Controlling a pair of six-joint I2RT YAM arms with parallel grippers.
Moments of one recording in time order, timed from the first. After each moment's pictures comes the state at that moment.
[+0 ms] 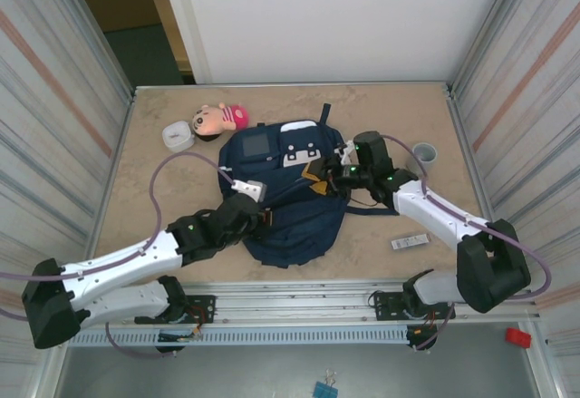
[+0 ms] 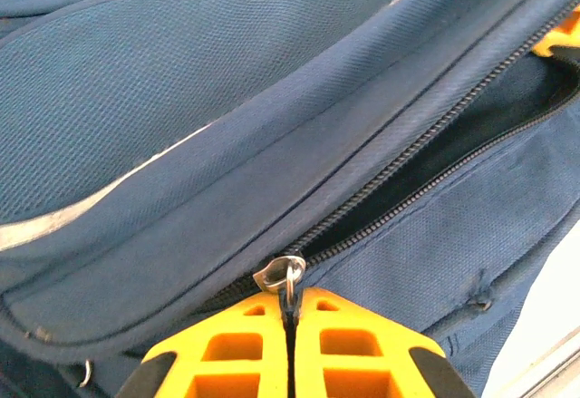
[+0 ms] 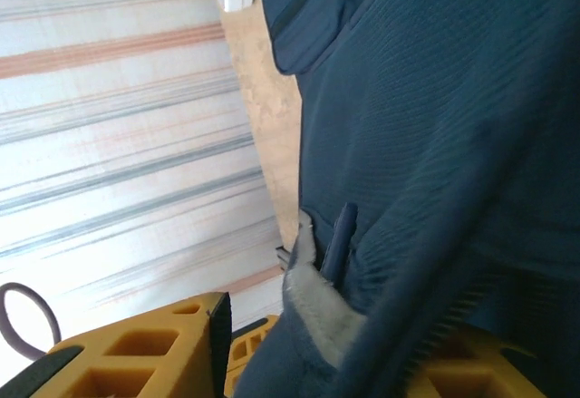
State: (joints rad) left arm -1.00 1.02 0.68 -0.39 -0.24 -0.60; right arm 0.51 1.35 0.84 -0.07 -0.67 1.29
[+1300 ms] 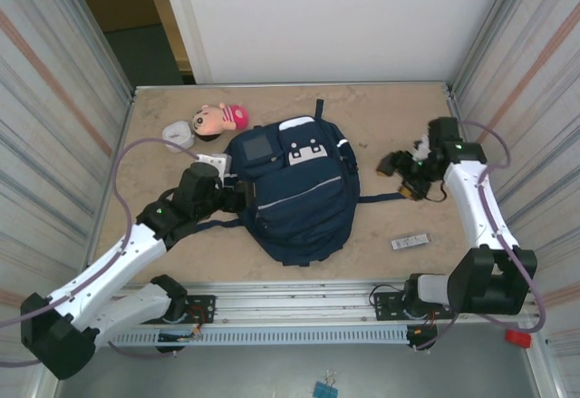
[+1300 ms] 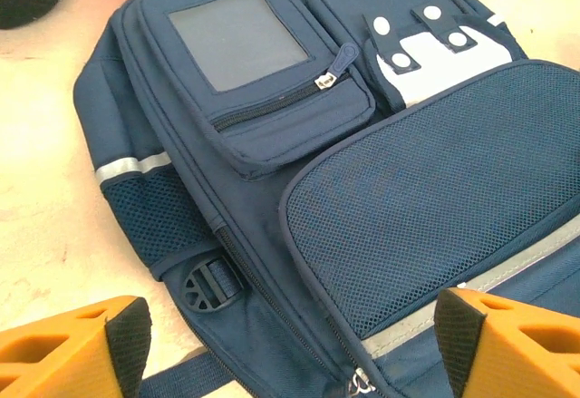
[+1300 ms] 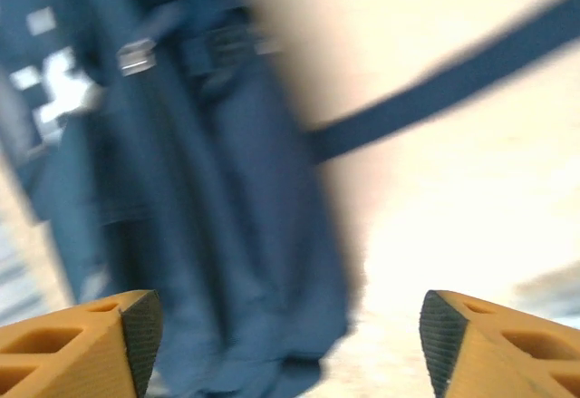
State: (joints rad) left arm -0.62 0.94 0.76 -0.49 -0.11 -0.41; right arm -0.09 1.29 1.12 -1.09 -0.40 0.52
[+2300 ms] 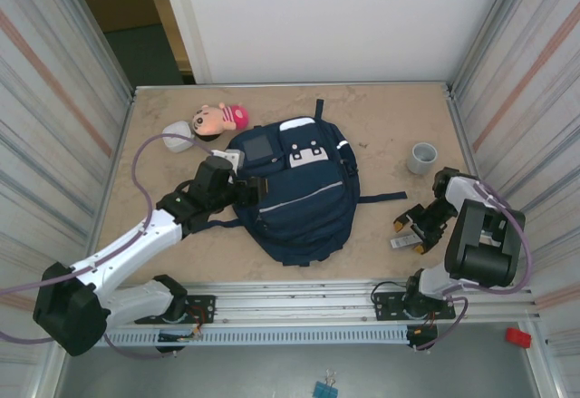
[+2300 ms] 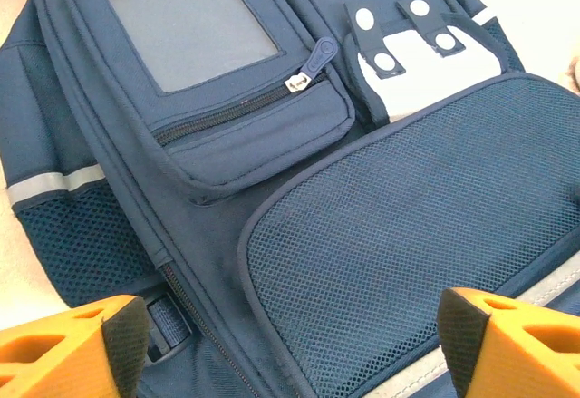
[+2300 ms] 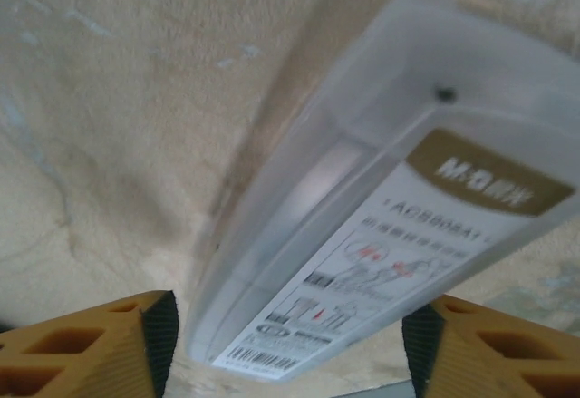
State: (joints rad) left arm -0.62 1.10 0.76 -0.33 -0.05 -0.44; right arm -0.28 1.50 0.76 -1.03 -0.25 0.60
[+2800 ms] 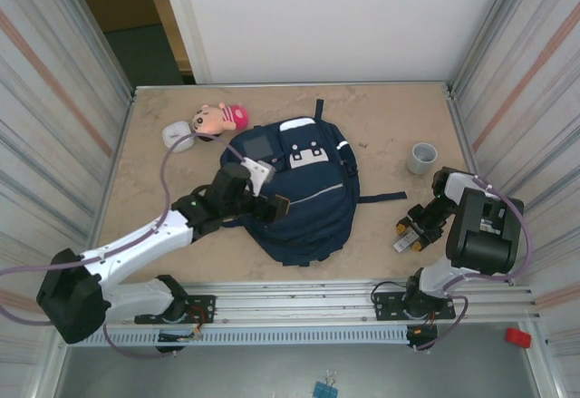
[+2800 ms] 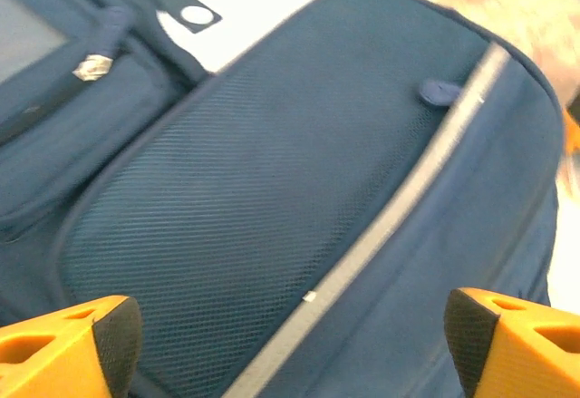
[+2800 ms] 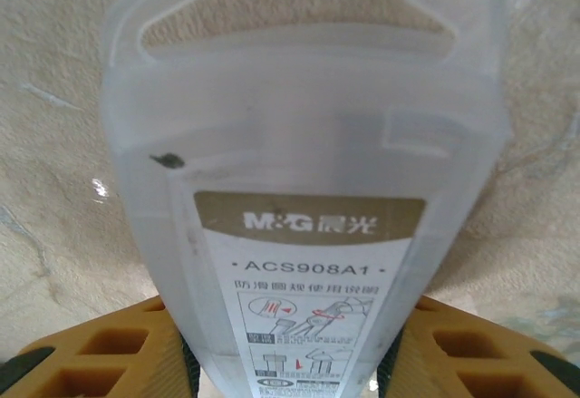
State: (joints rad) left arm -0.78 1.17 0.77 -0.27 0.07 -0.20; right arm -0.29 1.57 0.79 -1.02 -0.23 0.61
